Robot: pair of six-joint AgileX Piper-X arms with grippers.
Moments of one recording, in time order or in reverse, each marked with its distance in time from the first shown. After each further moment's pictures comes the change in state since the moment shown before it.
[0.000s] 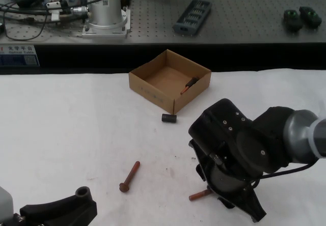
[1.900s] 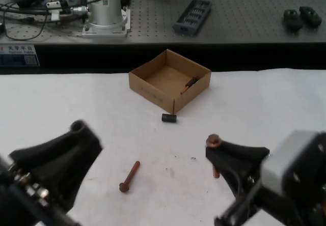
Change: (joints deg) left arm 0.0 8.3 -5.0 -25.8 3.6 1.3; right arm 6.5 -37.0 42.5 -73.1 -11.5 -96.1
